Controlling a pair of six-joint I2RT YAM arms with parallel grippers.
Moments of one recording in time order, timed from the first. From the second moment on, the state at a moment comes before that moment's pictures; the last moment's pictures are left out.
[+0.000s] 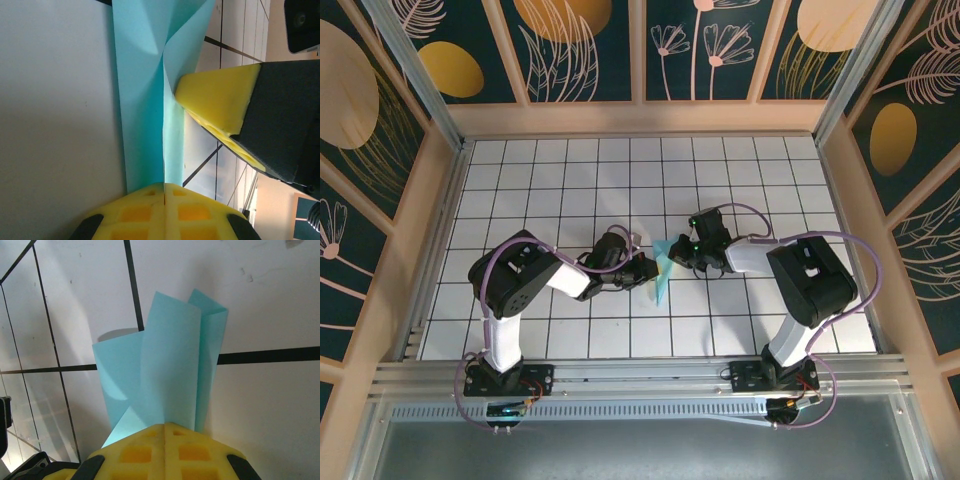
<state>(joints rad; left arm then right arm) -0.75 1.95 0.69 0.67 0.47 -1.12 0.50 1.70 0.73 0.05 -0.35 0.83</state>
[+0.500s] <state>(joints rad) -0.75 1.93 0.70 0.65 0.45 -1.13 0.50 1.69 0.65 0.18 -0.34 0.83</state>
